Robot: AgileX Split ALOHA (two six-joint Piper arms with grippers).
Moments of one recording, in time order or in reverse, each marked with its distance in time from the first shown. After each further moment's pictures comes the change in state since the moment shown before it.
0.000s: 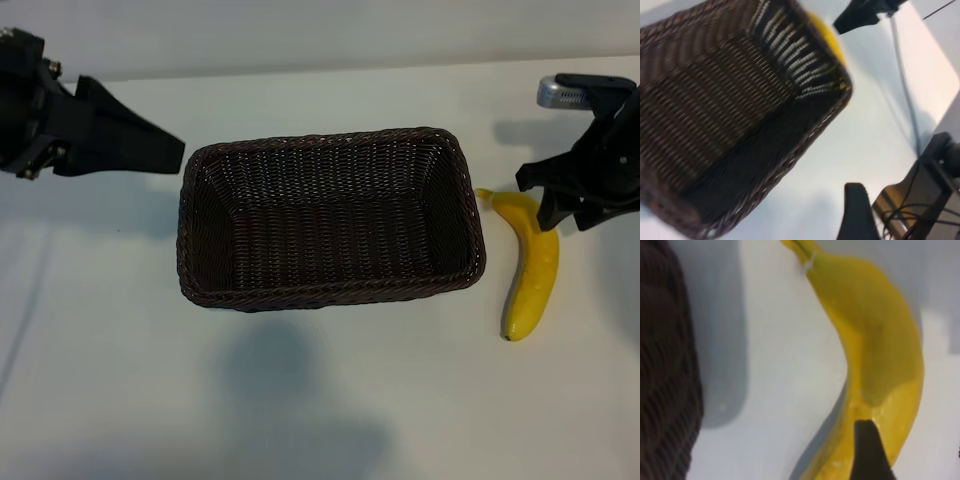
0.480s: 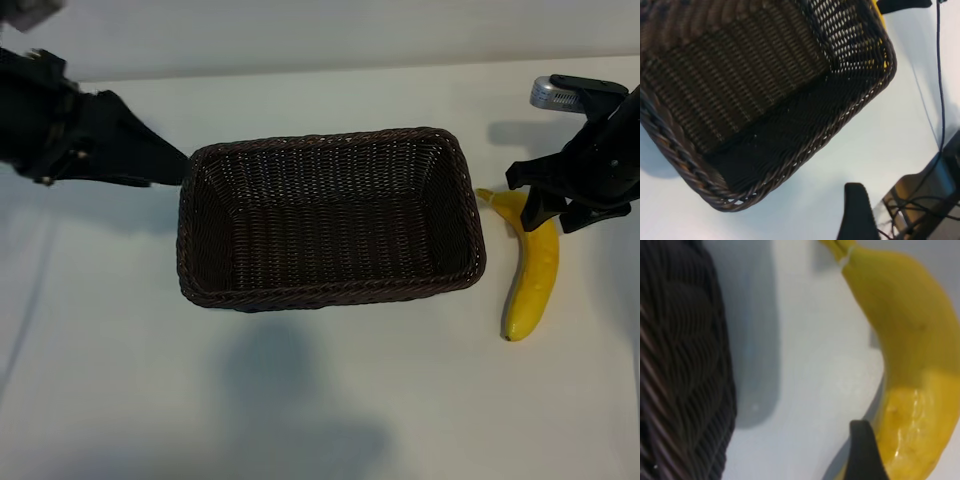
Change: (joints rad) left arm 0.000 0.097 0.000 0.010 -0.005 -0.046; right arm 0.000 0.001 0.007 0.095 -0.015 -0.046
